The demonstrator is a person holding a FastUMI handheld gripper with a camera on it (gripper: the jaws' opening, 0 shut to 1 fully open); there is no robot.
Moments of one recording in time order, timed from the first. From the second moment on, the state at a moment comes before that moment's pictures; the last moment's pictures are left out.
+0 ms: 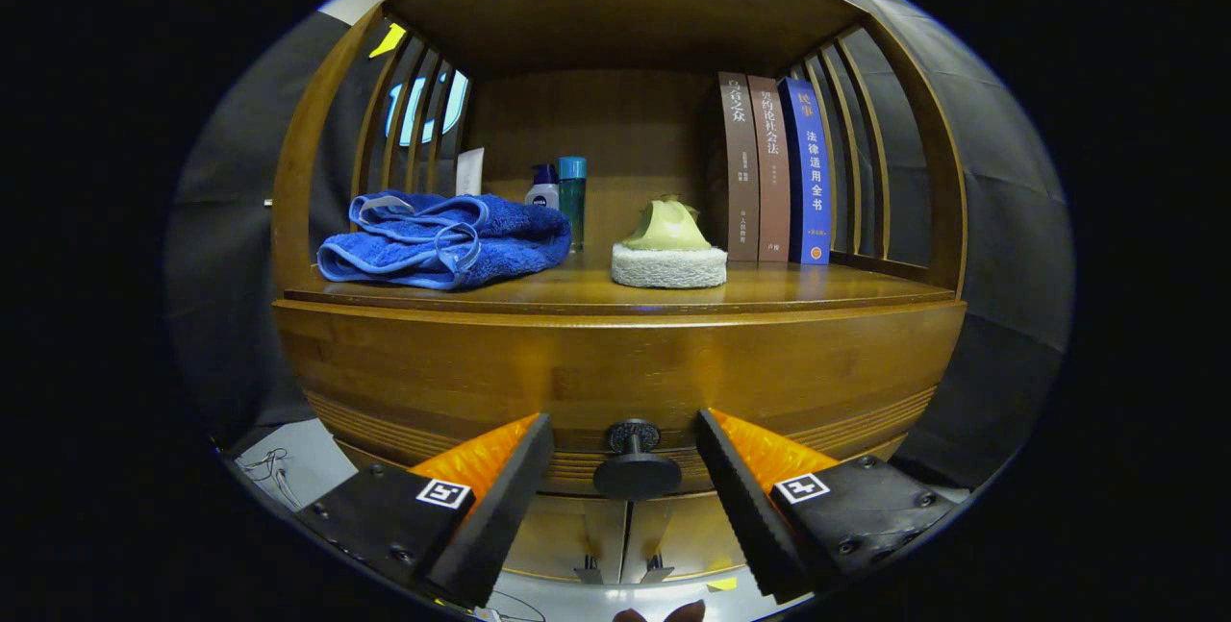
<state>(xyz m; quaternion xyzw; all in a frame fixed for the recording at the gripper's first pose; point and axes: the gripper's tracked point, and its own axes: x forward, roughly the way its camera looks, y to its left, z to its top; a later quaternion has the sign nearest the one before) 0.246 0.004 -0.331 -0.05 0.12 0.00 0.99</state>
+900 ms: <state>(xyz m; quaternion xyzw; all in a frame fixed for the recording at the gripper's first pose) 0.079 -0.002 -0.085 -0.03 0.06 -0.02 1.00</state>
